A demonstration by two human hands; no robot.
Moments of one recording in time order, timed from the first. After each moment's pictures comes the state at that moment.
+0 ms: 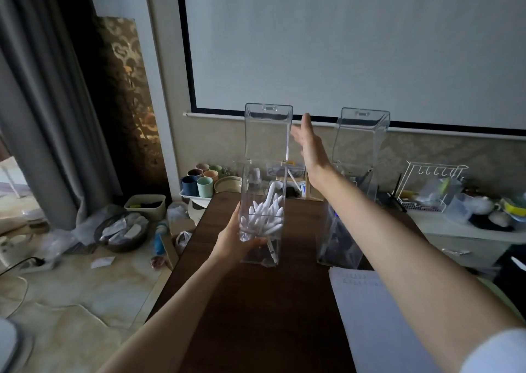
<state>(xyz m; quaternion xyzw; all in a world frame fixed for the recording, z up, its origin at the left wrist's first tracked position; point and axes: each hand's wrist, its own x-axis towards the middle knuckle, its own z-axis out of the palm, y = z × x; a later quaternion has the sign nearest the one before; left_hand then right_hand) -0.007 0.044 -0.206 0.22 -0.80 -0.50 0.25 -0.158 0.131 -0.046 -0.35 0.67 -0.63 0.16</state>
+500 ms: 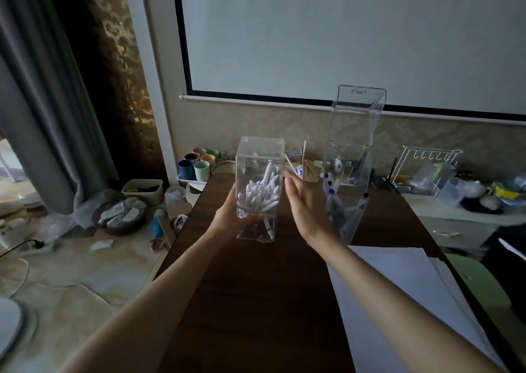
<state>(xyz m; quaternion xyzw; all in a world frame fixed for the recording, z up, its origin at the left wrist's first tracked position) 0.000 0.049 -0.200 0.20 -0.81 -0.49 0.24 -0.102 0.193 -0.154 -0.44 0.72 -0.54 -0.05</state>
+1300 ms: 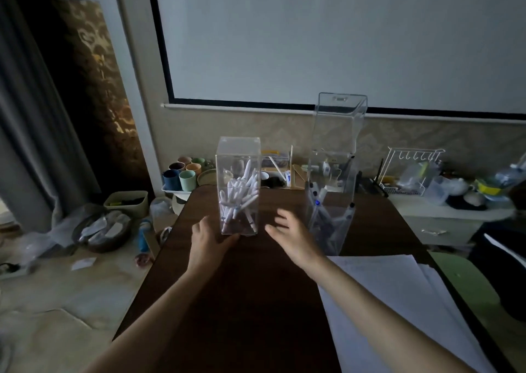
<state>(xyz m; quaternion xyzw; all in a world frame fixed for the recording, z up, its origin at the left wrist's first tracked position) -0.003 0.049 -0.231 0.39 -0.81 -0.39 0.21 -0.121 0.203 -0.190 -0.32 0.77 -0.50 0.24</state>
